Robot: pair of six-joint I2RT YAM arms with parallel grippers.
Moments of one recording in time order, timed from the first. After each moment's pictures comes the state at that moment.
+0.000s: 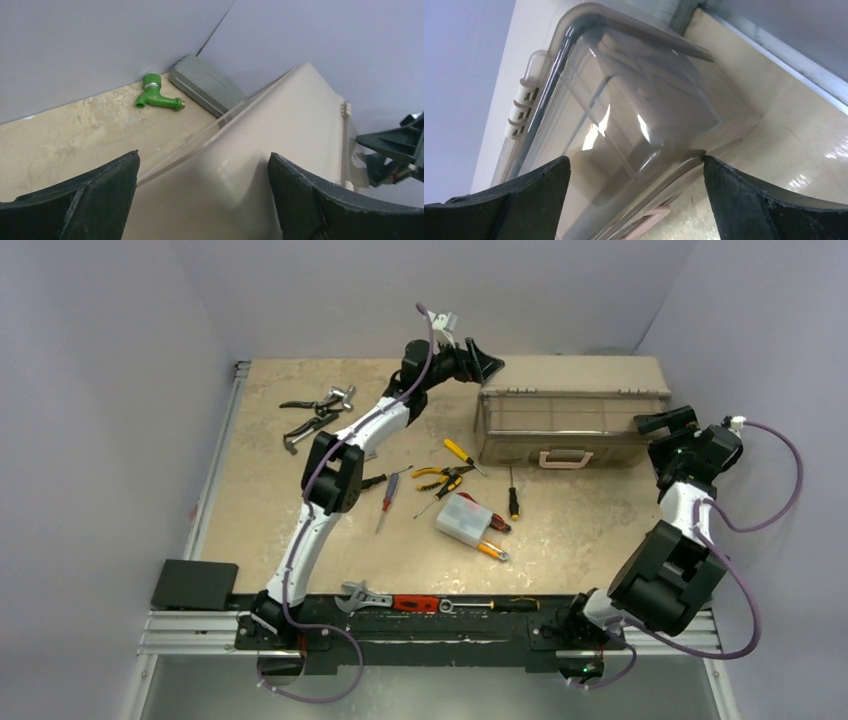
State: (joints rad) left arm -0.53 2.62 2.37 0.33 0.45 -0.58; right arm -0.64 1.37 0.88 0.05 -0.39 0.74
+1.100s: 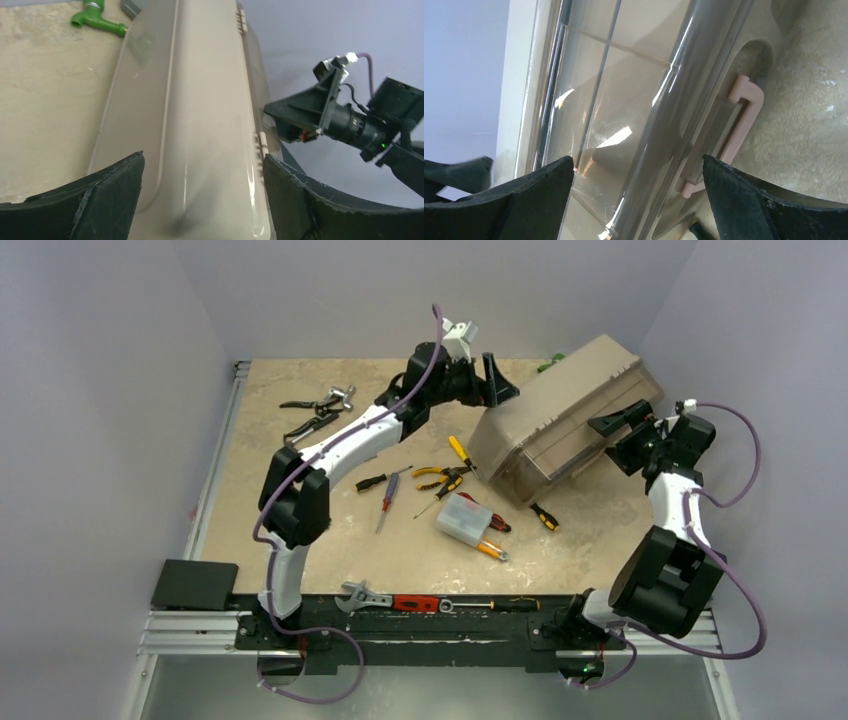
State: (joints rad) left arm -0.66 2.04 1.73 0.20 0.38 -0.62; right arm -0.50 1.38 0.94 -0.11 -0.60 0.68
